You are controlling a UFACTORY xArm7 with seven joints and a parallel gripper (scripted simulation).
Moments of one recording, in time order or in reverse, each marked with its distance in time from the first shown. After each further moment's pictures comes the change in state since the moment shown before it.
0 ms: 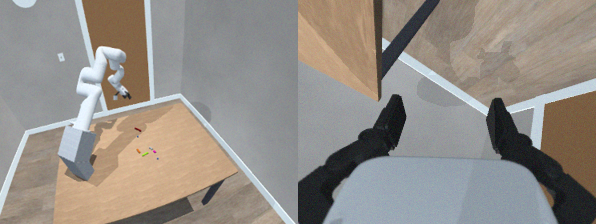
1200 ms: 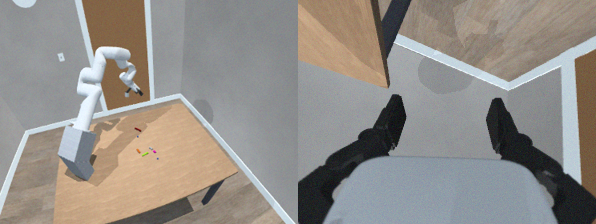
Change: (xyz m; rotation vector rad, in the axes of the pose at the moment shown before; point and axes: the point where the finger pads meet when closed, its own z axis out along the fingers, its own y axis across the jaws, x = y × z) arm -0.099 -0.072 0.035 -0.086 -0.109 0.179
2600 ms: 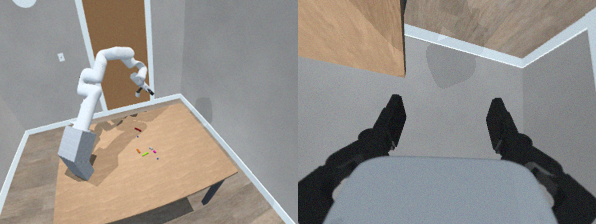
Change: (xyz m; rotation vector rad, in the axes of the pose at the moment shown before) arm -0.066 -0.089 0.035 -0.065 -0.071 0.119
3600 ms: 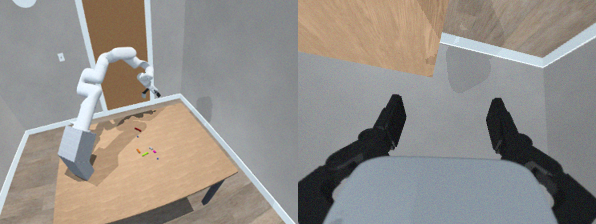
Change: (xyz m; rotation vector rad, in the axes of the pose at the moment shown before) arm -0.025 -0.073 0.017 0.049 0.024 0.055
